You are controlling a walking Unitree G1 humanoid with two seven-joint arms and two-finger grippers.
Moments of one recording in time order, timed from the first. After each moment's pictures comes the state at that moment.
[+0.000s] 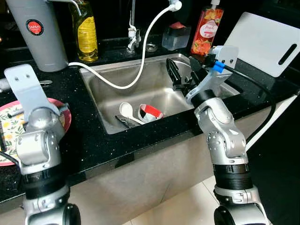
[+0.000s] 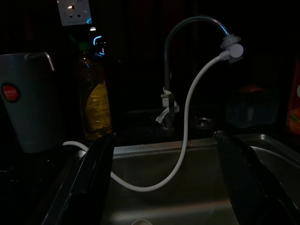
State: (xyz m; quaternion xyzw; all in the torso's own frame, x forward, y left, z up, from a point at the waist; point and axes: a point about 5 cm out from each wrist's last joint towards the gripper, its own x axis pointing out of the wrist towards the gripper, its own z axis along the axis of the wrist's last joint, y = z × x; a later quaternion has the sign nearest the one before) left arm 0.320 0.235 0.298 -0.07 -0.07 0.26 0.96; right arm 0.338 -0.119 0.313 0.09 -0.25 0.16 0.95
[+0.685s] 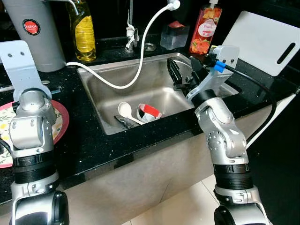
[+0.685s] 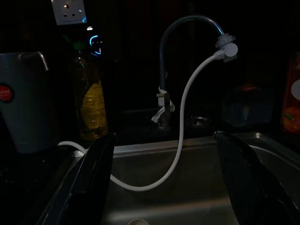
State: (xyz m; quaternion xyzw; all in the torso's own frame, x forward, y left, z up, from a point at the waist) left arm 0.326 0.251 0.301 0.00 -0.05 0.29 0.95; right arm 0.338 -0.120 0.313 0.09 -0.25 0.16 0.95
